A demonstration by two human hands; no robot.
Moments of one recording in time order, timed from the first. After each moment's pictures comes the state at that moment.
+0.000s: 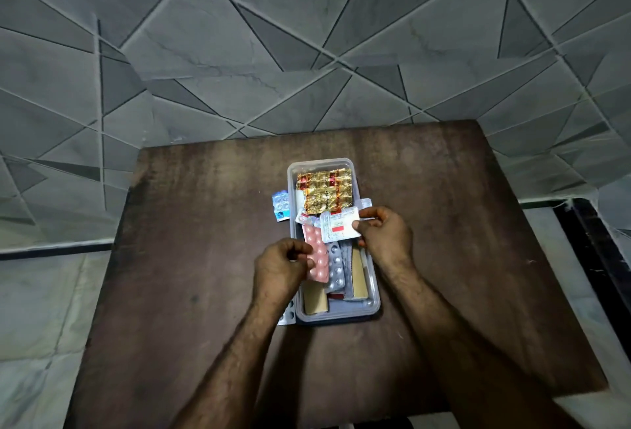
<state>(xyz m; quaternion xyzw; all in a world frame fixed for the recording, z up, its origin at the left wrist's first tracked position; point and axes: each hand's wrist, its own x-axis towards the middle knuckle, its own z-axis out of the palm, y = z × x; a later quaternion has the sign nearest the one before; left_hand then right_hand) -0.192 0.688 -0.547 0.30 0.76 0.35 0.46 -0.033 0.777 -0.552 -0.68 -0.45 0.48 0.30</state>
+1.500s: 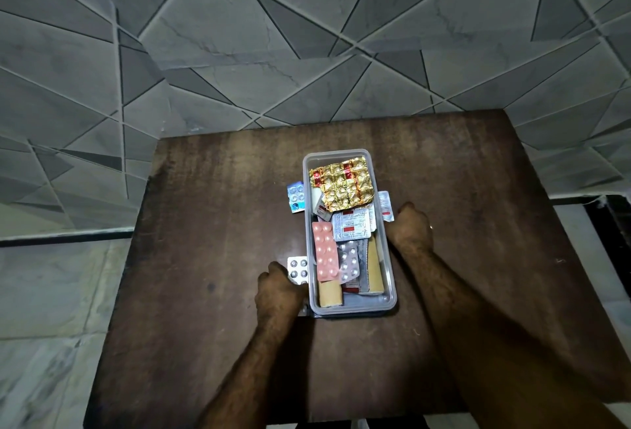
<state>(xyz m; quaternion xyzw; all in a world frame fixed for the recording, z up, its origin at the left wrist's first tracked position) -0.200 0.654 -0.591 0.28 0.88 0.13 0.36 -0.017 0.810 -0.599 -0.78 -0.56 0.28 0.05</state>
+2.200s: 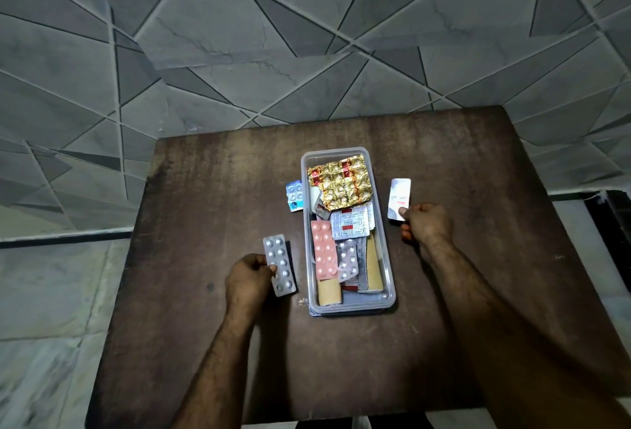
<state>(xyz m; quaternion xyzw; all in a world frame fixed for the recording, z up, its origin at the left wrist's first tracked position) -0.256 0.649 -0.611 0.18 0.84 0.31 0.41 0.015 0.820 -0.603 -0.76 -0.35 0.48 0.26</state>
